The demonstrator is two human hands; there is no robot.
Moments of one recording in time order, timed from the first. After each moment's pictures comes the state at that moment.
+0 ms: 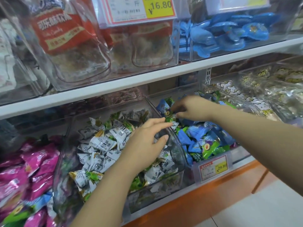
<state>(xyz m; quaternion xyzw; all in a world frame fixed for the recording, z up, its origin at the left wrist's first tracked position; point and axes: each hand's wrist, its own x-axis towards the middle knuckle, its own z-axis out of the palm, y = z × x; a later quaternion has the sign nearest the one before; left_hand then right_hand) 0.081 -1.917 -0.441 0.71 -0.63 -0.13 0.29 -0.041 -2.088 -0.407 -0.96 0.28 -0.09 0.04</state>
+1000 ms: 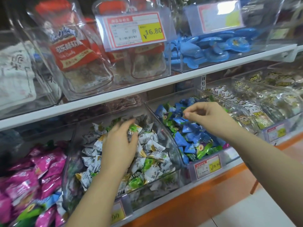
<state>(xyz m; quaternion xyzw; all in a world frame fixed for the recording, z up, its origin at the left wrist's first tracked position) 0.098 -1.887 -0.428 0.81 -0.49 0.03 0.32 -0.096 -2.030 -0.410 -0.77 0.35 -0.35 0.39</state>
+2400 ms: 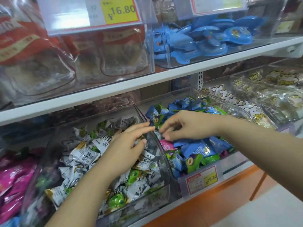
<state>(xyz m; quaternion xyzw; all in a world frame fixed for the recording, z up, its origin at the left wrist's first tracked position) 0.095 -1.932 -0.436 0.71 -0.64 -0.11 0.26 -0.073 -2.070 -0.404 -0.91 0.22 -0.04 0.34</state>
